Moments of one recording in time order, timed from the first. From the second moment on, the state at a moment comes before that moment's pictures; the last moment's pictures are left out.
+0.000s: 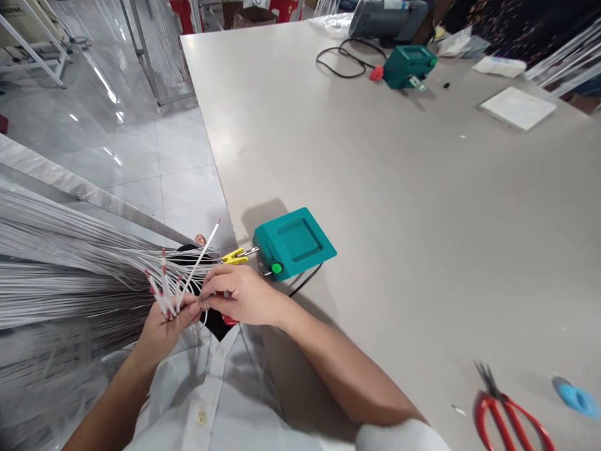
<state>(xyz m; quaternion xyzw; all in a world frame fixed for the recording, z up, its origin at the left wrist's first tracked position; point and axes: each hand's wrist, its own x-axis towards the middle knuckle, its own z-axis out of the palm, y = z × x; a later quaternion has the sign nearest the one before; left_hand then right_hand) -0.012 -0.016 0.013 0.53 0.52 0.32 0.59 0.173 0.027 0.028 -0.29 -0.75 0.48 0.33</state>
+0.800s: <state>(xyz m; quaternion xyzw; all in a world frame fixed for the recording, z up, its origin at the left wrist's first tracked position) 0.007 -0.023 0.001 0.28 0.46 0.48 0.69 0.142 0.006 0.009 -0.36 -0.35 0.75 0.43</state>
